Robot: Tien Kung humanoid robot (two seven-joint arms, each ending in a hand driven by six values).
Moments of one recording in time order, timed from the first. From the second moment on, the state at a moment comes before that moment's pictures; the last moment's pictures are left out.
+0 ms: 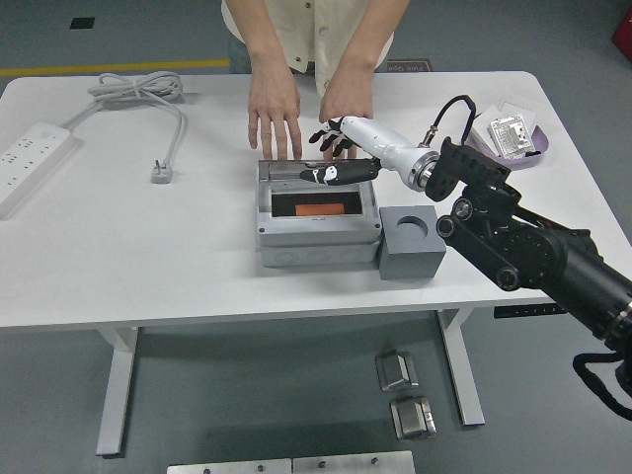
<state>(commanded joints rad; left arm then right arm) 0.02 0.09 -1.57 -0.18 1.90 -0.08 0.18 0.83 -0.20 0.71 0.93 -1.71 0.02 0.08</state>
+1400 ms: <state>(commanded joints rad) 0.03 0.10 -1.62 -0.18 1.91 -0.07 0.18 0.49 -0.27 1.12 1.30 -1.85 0.11 0.02</state>
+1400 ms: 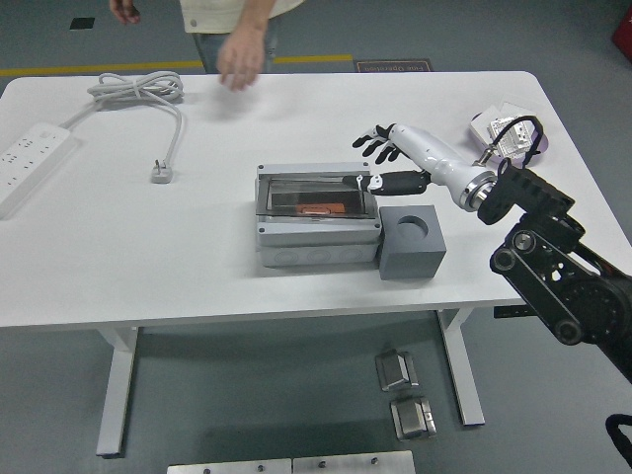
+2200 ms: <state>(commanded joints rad) 0.02 0.13 -1.60 -0.18 1.86 -0.07 0.16 0.29 -0.18 1.37 1.17 -1.20 -0.03 0.27</state>
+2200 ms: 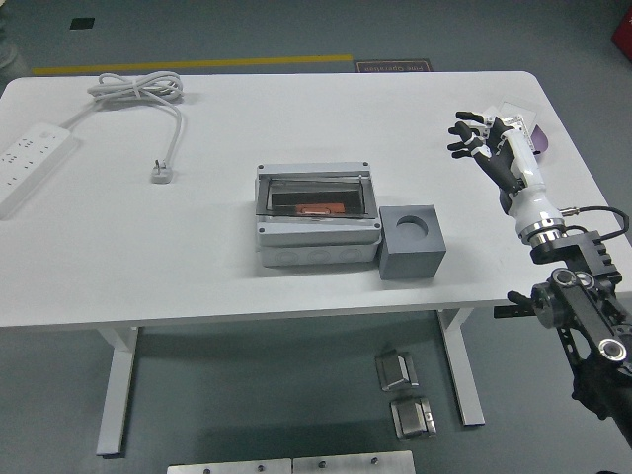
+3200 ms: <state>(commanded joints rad) 0.02 0.11 -1.62 -0.18 1.88 -0.07 0.16 0.24 -0.15 1.35 1.18 -0.98 0.14 0.22</state>
